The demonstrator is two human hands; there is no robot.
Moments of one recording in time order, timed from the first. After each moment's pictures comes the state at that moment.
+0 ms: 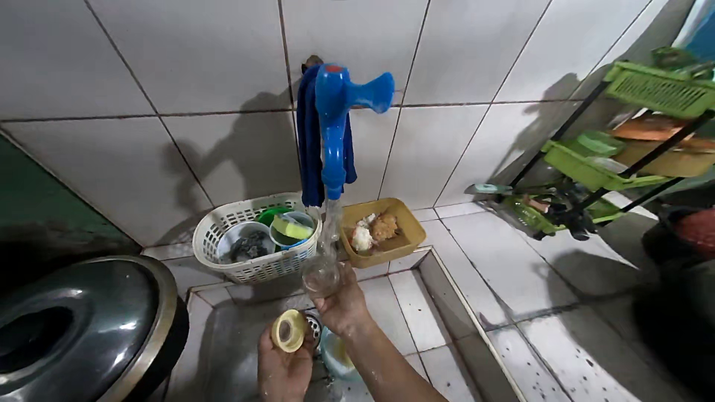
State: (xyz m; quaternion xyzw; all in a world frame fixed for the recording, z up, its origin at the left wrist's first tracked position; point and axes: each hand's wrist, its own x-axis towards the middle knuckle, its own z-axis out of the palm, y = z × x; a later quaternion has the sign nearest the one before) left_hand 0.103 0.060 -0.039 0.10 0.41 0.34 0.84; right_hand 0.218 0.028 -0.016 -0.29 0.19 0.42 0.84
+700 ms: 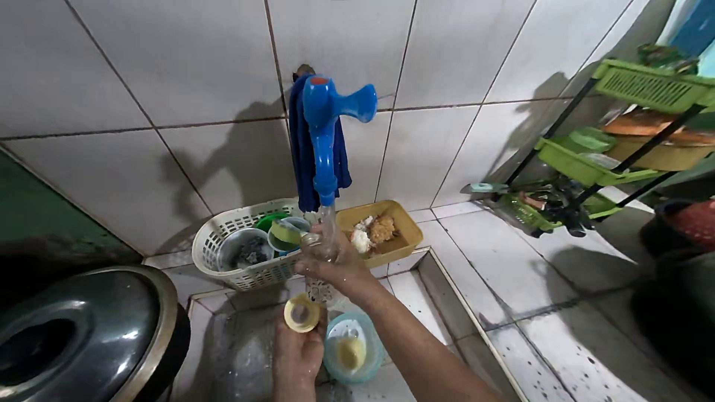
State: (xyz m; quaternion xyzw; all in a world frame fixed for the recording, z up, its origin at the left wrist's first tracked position) left_hand 0.137 0.060 -0.013 0.11 0.40 0.31 0.86; right_hand 0.255 0.015 0.048 -0.63 -0.30 0.31 0.65
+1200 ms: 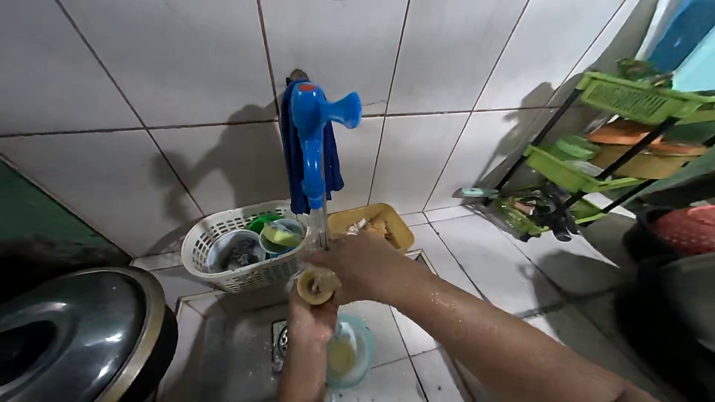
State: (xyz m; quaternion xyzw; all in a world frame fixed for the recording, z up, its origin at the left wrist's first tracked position) left_hand 0.189 0.052 0.002 0.12 0.35 0.27 0.89; right_hand 0.271 -0.011 0.128 -0.80 -0.58 0.13 -0.04
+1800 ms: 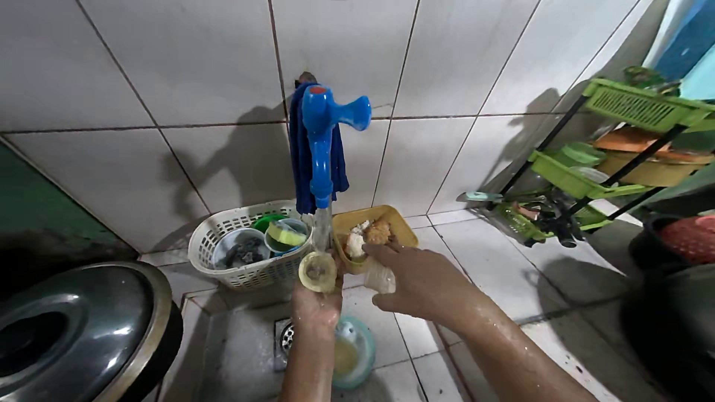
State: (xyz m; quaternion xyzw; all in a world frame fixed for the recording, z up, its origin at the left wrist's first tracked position) left_hand 0.198 0.051 0.027 0.08 0.27 0.33 0.90; right_hand 0.278 -0.080 0.122 -0.89 -0.42 0.14 0.05
